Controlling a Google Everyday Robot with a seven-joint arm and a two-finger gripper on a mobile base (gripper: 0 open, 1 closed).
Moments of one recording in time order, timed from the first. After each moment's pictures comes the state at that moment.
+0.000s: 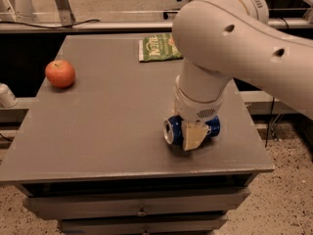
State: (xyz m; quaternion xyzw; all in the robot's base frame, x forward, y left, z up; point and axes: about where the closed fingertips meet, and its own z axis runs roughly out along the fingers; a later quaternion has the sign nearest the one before) arm 0.443 -0.068 0.834 -0.79 0.61 -0.02 0.07
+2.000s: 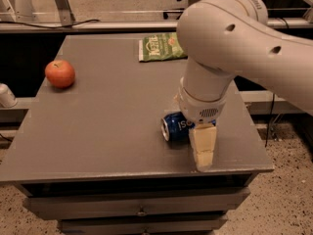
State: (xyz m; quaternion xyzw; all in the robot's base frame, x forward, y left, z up) arm 0.444 -0.080 0.824 -0.77 0.63 0.00 0.05
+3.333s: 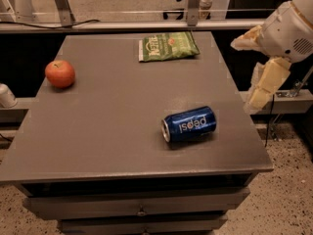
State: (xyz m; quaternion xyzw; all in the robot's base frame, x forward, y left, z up) arm 0.493 -0.173 0.951 -0.66 0.71 0.12 0.23
